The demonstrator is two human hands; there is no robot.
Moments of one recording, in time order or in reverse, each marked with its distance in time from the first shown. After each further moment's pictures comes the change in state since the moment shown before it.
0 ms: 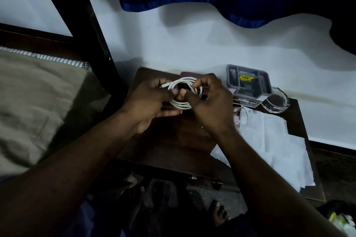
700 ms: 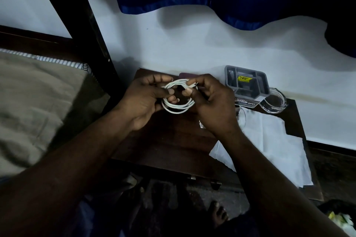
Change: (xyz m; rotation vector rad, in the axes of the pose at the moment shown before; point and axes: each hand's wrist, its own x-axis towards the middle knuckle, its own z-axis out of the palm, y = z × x) left_hand 0.008 0.002 -0.007 -0.136 0.008 0.101; right_hand 0.005 0.009 -0.005 0.186 -0.120 -0.060
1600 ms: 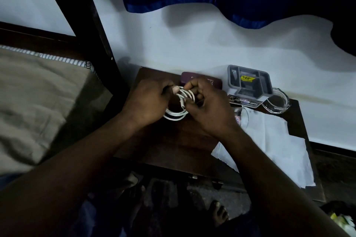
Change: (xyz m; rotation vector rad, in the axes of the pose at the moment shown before) left_hand 0.003 -0.003 -0.010 1.179 0.042 0.528; right_hand -0.006 -0.007 -0.001 -0.132 -0.199 -0.040
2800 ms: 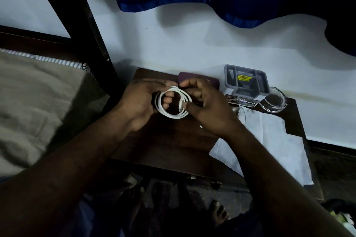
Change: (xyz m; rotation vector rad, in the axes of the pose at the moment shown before) left_hand 0.000 0.010 -0.003 -1.142 -0.082 -0.557; right_hand 0.001 -0.004 -0.013 0.140 -0.169 0.142
